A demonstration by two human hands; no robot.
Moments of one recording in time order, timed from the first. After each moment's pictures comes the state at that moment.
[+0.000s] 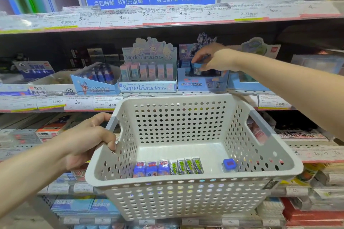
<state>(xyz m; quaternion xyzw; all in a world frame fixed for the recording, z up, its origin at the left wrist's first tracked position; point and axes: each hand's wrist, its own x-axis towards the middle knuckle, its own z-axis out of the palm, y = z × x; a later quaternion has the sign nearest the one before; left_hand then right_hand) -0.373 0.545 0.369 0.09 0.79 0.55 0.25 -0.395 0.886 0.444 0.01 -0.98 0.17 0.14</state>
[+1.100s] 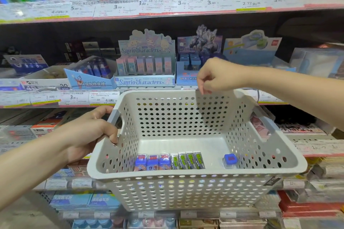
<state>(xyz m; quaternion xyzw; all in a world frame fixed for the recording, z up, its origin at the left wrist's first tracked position) -0.385 0.553 0.364 0.10 0.78 0.56 0.26 -0.345 0.855 0.419 0.10 -0.99 0.12 0.05</state>
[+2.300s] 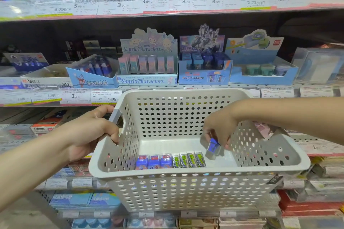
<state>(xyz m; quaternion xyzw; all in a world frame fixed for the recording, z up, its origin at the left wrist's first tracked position) -0.389 0.551 0.361 0.09 0.78 0.57 0.26 -0.350 0.848 0.337 0.05 -0.93 -0.01 -0.37</state>
